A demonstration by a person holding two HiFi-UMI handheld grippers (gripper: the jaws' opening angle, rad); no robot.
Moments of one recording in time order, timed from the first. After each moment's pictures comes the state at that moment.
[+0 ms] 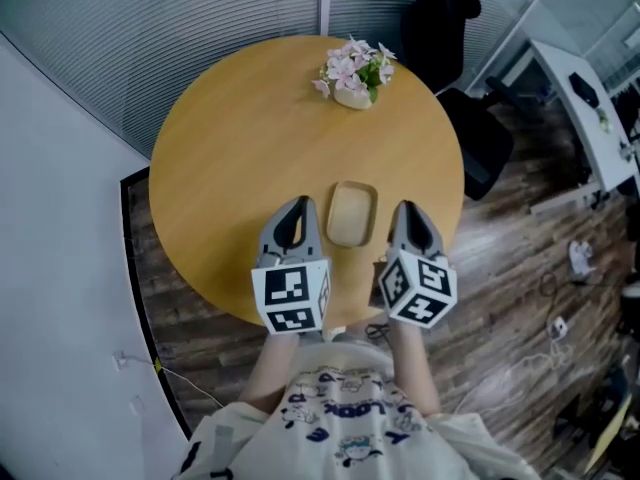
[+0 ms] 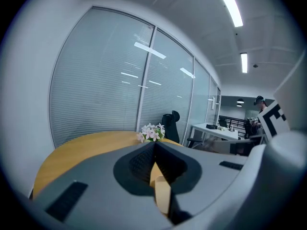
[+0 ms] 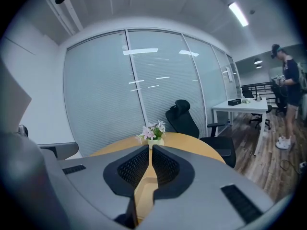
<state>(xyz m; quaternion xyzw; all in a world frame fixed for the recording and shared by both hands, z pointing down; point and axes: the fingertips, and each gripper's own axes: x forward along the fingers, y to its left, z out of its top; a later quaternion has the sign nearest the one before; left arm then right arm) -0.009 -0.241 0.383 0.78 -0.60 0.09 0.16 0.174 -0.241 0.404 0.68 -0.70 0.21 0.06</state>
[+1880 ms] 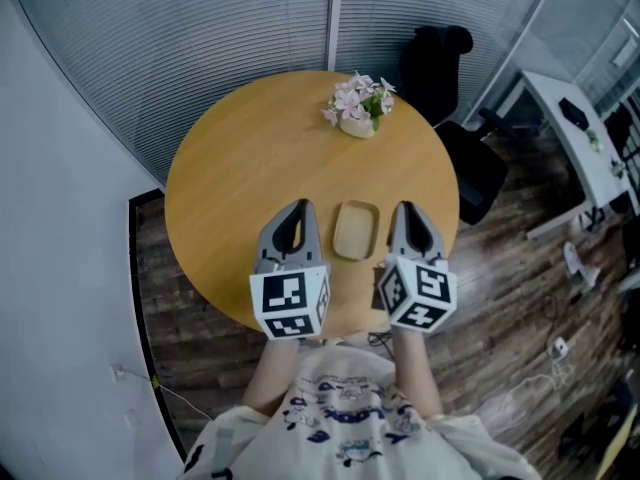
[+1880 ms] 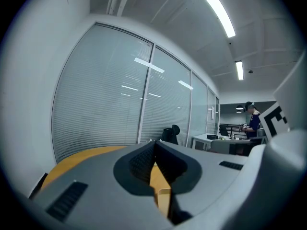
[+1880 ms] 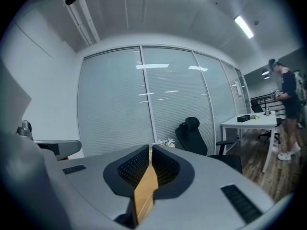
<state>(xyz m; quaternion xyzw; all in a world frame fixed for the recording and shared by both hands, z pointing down) -0.033 -0.220 0.316 0.78 -0.61 0.04 0.10 0.144 -0.229 0.328 0.66 -0.74 0.12 0.02</state>
